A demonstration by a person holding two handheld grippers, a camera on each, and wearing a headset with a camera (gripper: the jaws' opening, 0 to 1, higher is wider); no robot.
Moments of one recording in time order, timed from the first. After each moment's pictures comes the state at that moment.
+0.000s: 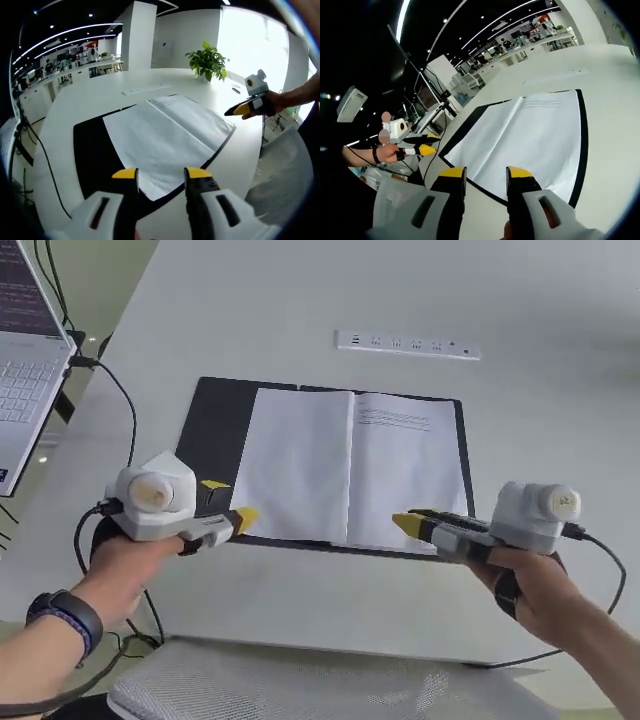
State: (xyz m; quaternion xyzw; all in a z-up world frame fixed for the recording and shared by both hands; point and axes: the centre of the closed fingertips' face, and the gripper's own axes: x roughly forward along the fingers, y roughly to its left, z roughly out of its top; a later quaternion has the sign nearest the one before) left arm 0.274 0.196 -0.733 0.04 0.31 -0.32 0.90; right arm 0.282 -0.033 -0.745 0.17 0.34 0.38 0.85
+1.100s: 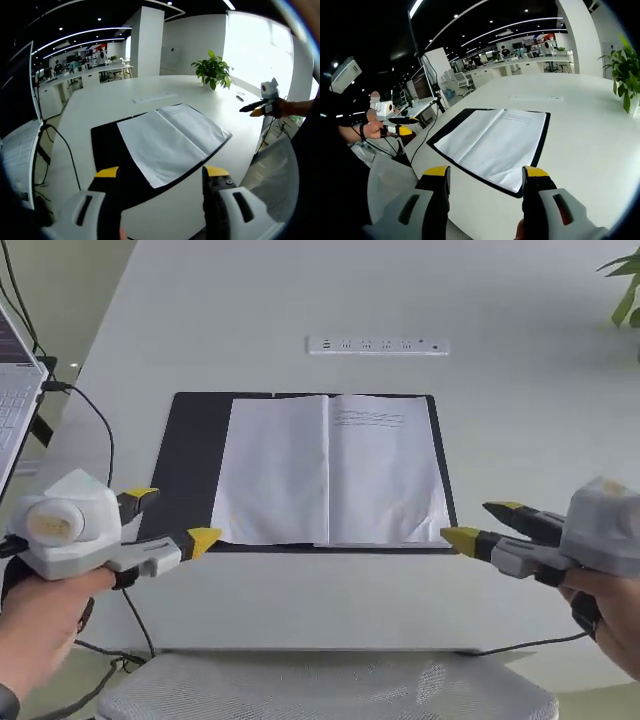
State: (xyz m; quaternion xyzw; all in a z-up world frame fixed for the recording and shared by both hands) left arm 0.242 0.225 -0.686 0.03 0.29 -0.28 0.91; right arm 0.229 -0.099 -0.689 0.06 0.31 0.33 0.89
